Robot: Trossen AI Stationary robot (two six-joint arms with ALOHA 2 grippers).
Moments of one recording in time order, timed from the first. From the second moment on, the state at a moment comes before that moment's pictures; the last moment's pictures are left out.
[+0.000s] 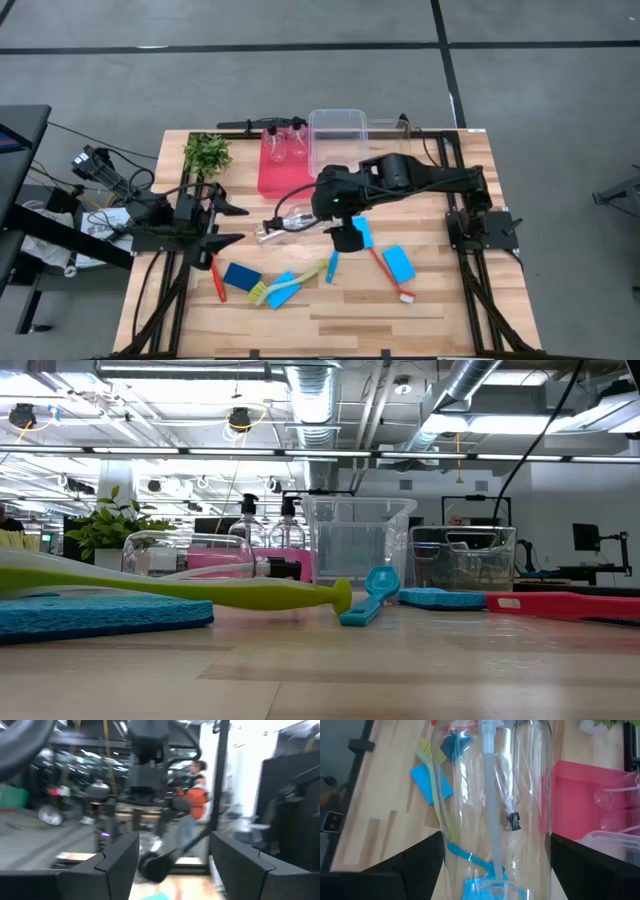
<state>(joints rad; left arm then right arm) -0.65 0.70 0.61 0.36 -0.58 0.12 0.13 1.81 2.33 -1.41 0.05 -0.05</state>
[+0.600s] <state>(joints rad) -0.55 0.77 0.61 0.39 -0.53 0.34 0.16 1.79 2.33 -1.37 0.02 0.00</state>
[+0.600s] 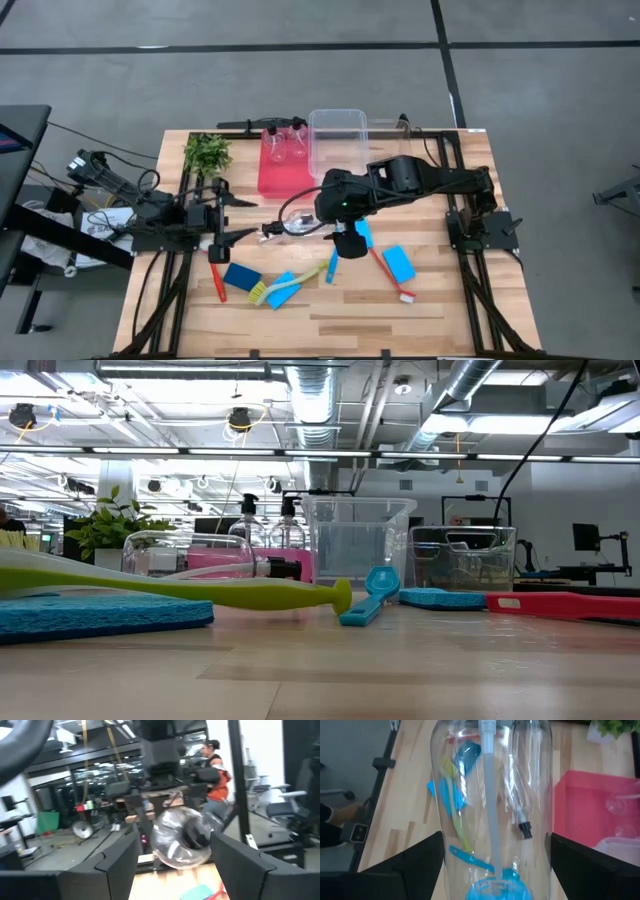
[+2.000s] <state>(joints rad) -0.43 1.04 0.61 0.83 -0.28 0.36 0.16 1.79 2.33 -1.25 -0.01 -0.01</state>
